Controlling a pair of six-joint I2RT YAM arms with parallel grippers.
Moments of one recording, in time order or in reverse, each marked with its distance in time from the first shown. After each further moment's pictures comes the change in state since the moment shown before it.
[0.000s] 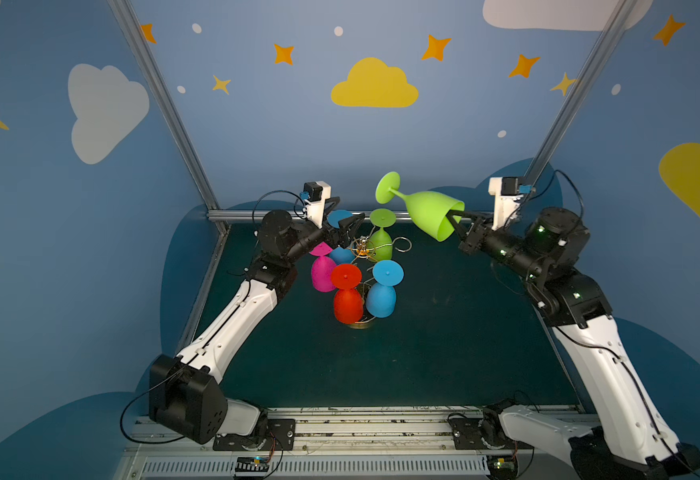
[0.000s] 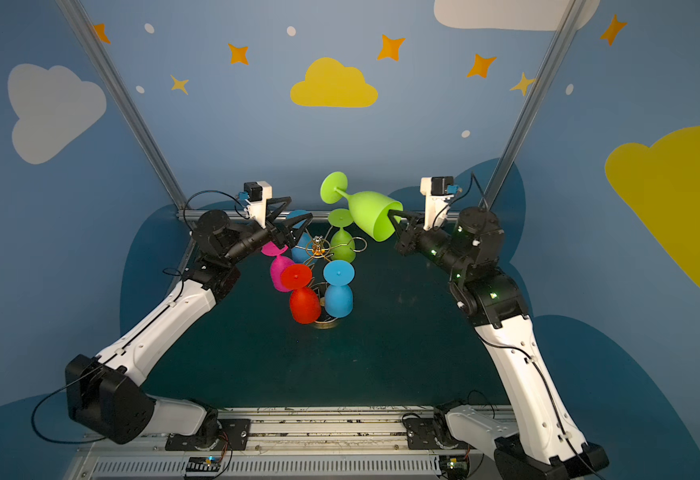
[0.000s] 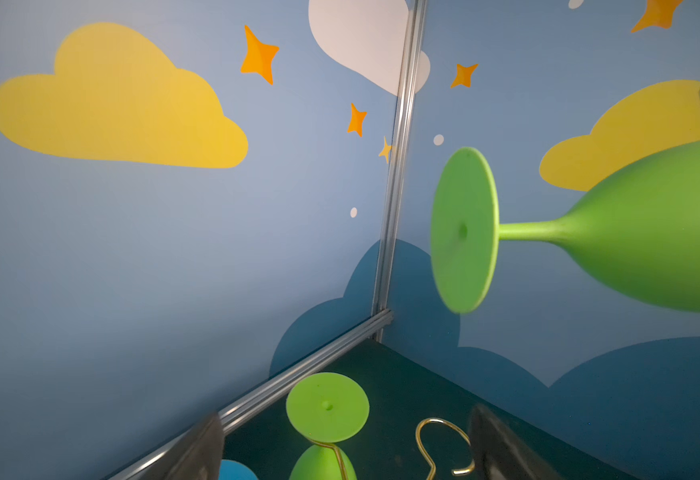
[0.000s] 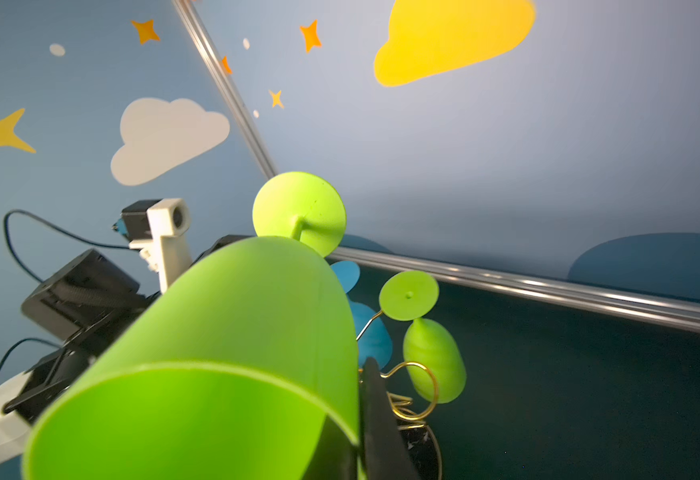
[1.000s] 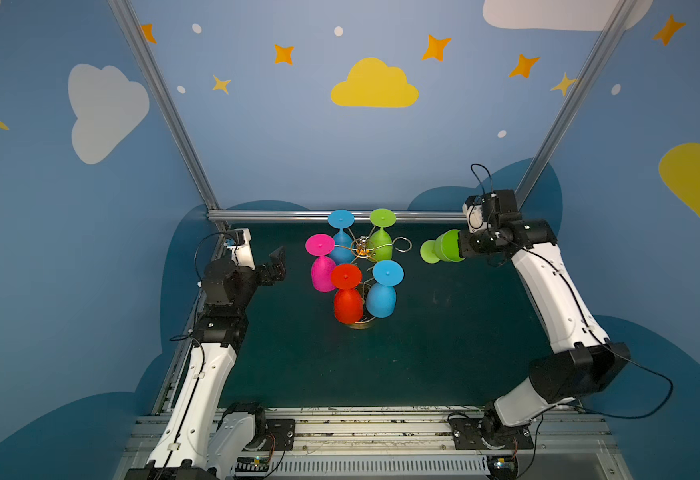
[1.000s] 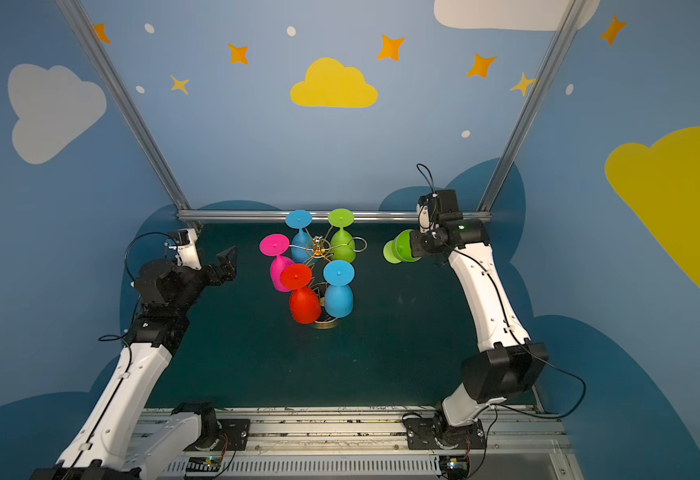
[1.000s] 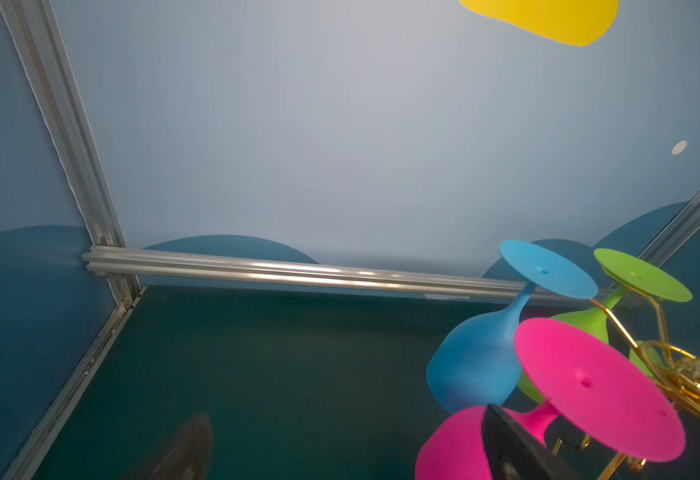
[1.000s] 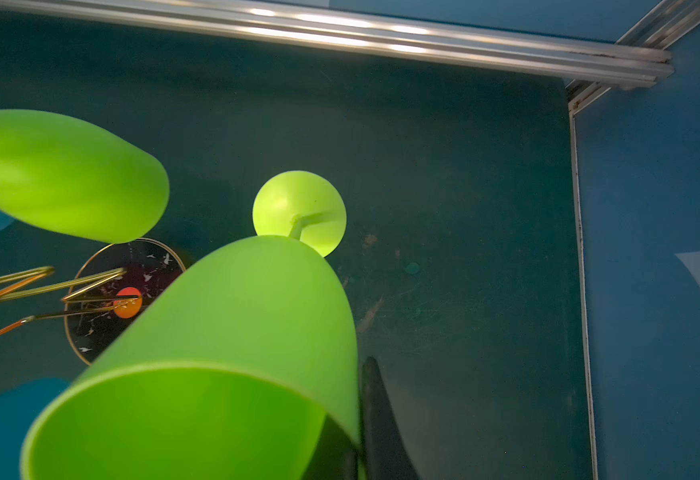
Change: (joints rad) left arm 0.361 -0.448 -0.422 -0.357 -0.288 -0.044; right arm -0.145 0.542 0.284 -0.615 0.350 -0.302
